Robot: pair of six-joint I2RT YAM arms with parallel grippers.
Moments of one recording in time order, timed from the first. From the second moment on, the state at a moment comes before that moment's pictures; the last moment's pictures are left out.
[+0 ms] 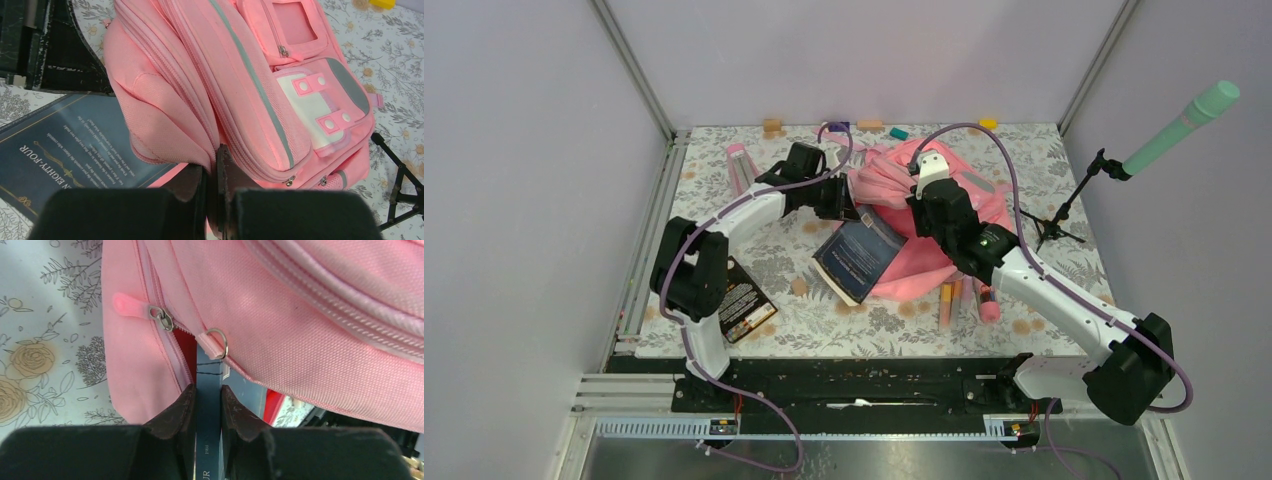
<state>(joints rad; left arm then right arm) -0.44 1.86 1.39 -0.34 0.53 -0.41 0.69 1.25 1.05 -0.31 0.39 0.09</state>
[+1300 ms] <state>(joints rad) -0.39 1.46 0.98 -0.24 0.28 -0.47 0.69 1.25 1.05 -0.32 0.35 0.12</state>
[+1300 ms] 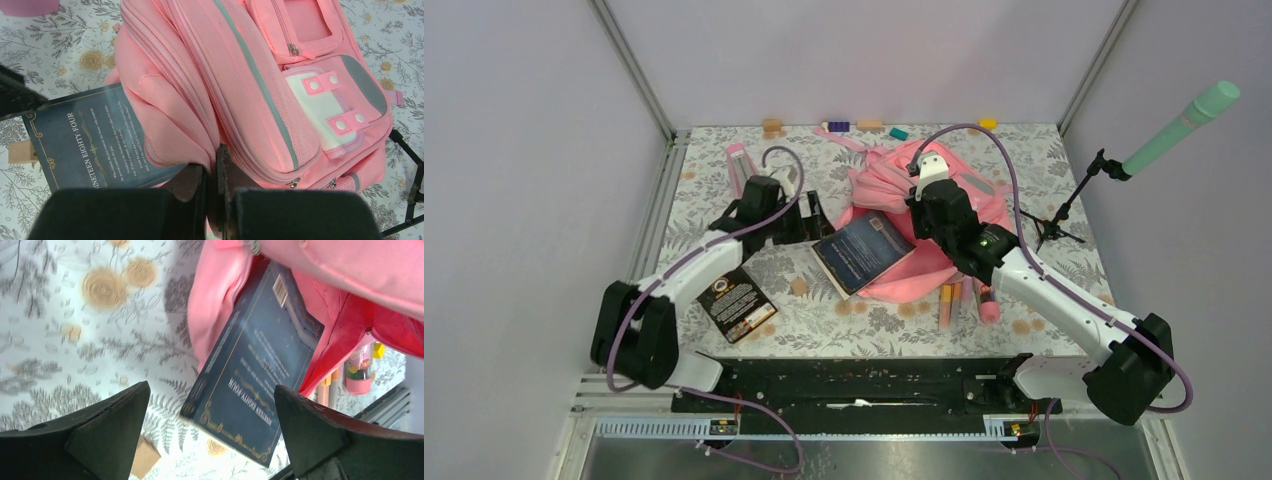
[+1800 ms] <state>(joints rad) -0.35 1.34 0.59 0.16 0.39 -0.84 0.69 1.25 1.05 -0.32 0.35 0.15</state>
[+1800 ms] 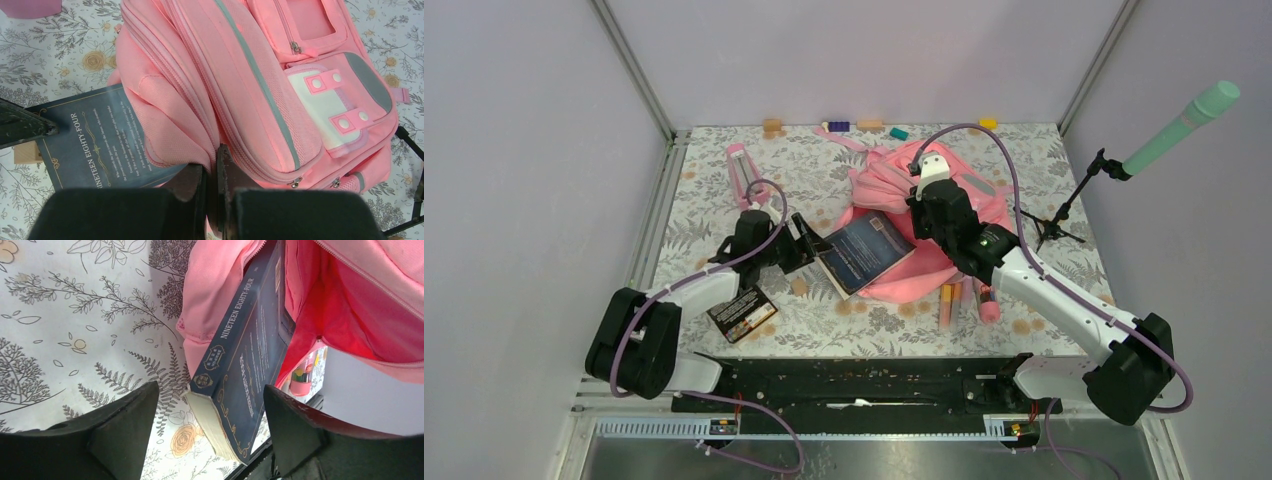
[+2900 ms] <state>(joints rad) -0.36 1.44 0.56 0.56 0.55 -1.19 0.69 1.25 1.08 -0.36 0.33 0.17</state>
